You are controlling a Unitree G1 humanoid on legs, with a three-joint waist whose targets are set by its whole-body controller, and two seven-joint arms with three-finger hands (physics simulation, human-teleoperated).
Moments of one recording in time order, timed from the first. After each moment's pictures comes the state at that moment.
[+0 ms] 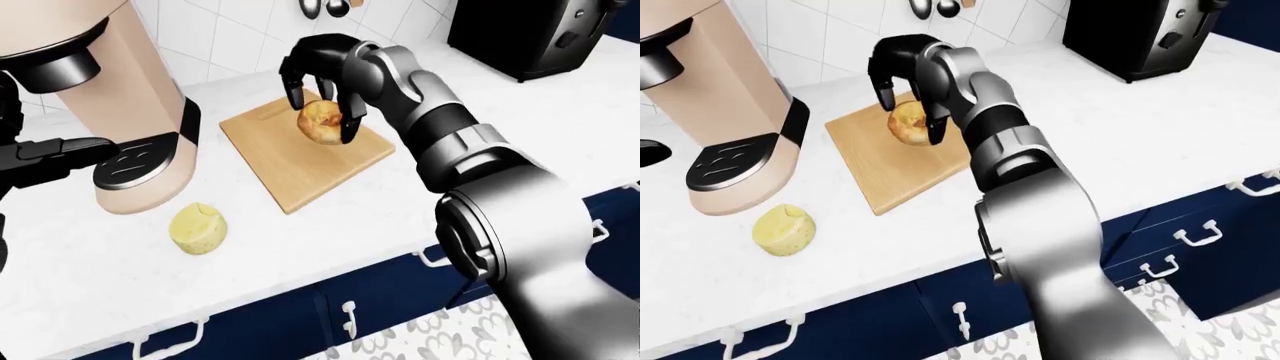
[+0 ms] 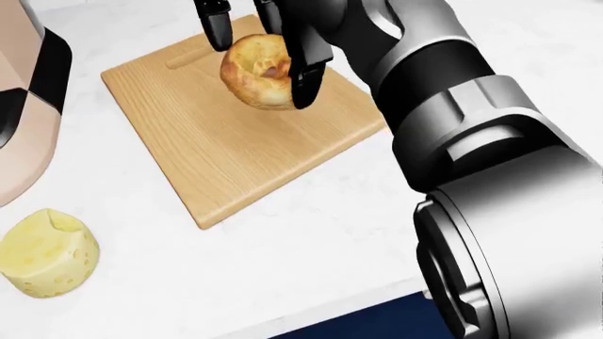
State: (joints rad) left arm -0.39 0.70 0.65 -0.52 -0.67 0.84 0.20; right arm -1.66 -0.11 0.00 1.41 -1.12 -0.36 0.29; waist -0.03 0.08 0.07
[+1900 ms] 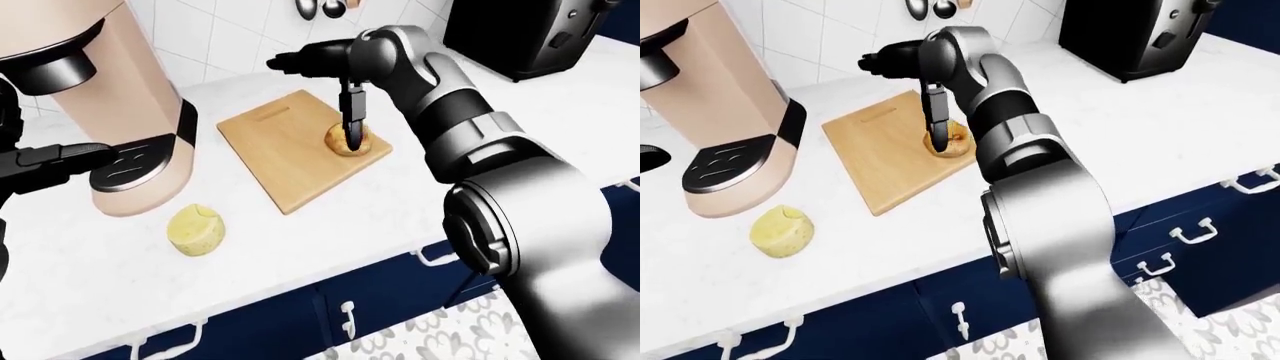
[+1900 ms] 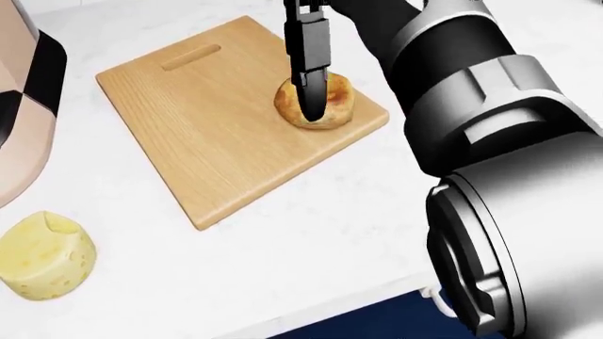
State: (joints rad) left arm -0.36 0.68 0.67 -0.53 -0.67 0.83 0.19; right arm -1.70 -0.13 -0.03 1.39 -1.04 -0.35 0.65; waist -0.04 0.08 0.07
